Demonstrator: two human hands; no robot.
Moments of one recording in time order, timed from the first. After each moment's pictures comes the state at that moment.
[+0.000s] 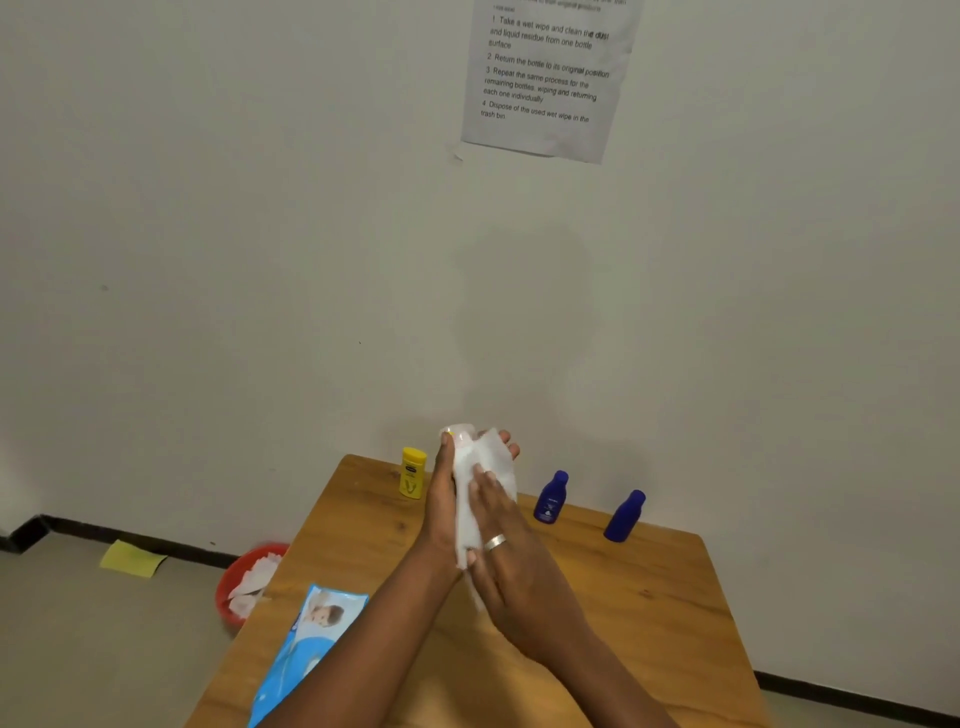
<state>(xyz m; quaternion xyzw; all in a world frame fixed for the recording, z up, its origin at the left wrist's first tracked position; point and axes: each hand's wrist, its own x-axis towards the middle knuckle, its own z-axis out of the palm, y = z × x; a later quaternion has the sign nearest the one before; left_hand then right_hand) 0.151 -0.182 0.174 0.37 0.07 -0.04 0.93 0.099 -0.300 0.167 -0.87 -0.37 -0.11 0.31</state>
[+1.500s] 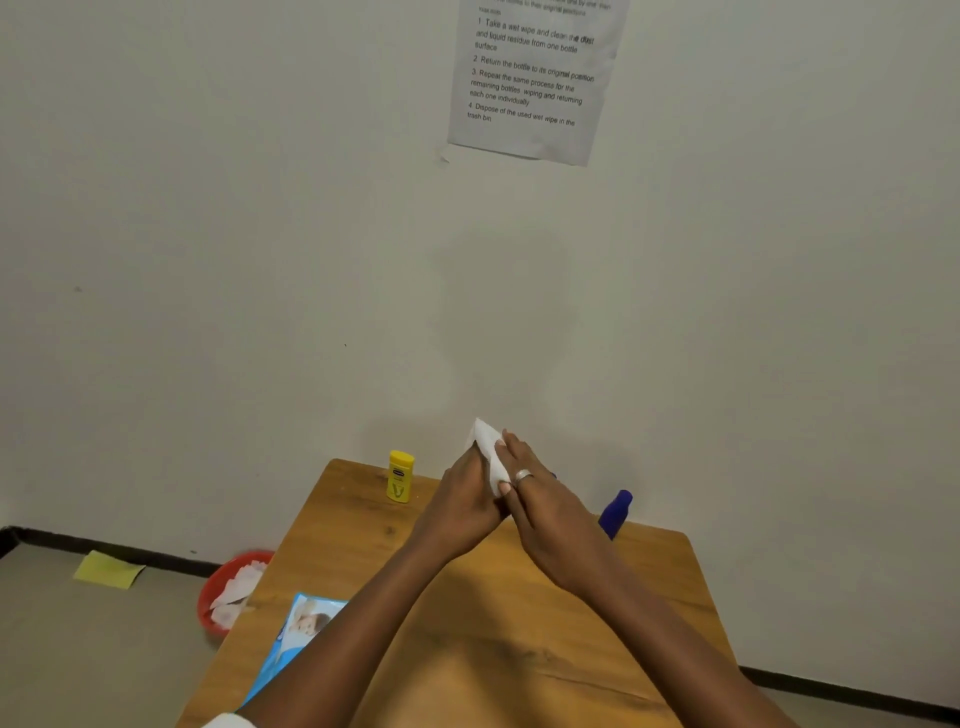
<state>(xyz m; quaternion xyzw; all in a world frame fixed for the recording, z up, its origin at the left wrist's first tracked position) 0.157 -0.182 0.183 0.85 -0.11 0.12 0.51 0.141 -0.322 0.217 -0.93 -0.28 -0.04 0.23</state>
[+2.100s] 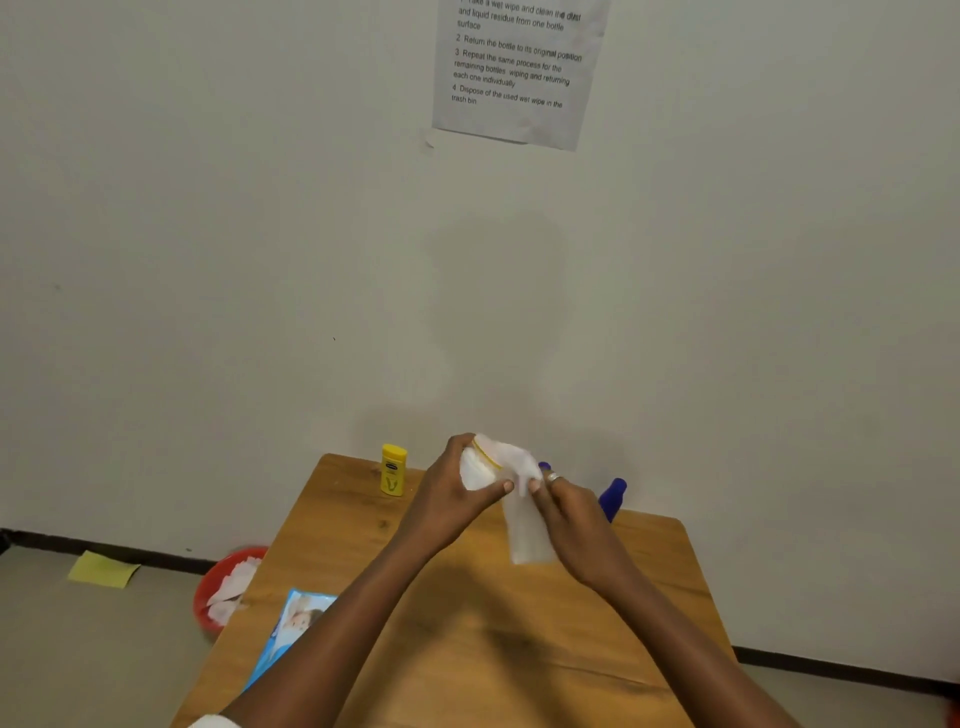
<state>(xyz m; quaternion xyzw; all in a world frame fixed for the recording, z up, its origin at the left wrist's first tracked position) 0.166 -0.175 0.165 0.82 -0.02 0.09 0.57 0.144 -0.352 0.201 -0.90 -0.15 0.00 0.41</state>
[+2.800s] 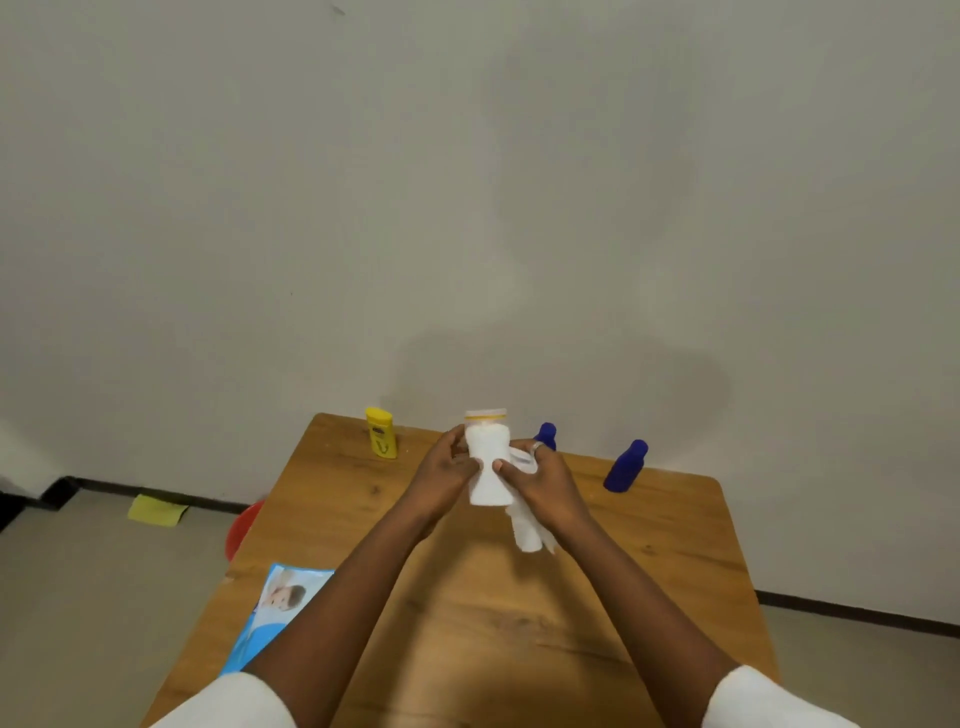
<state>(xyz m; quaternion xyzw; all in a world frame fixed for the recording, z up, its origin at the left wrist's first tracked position) 0.261 -0.219 0.093 0.73 0.11 -0.05 0.67 0.280 -0.375 0.095 -0.82 -0.03 0.12 0.55</state>
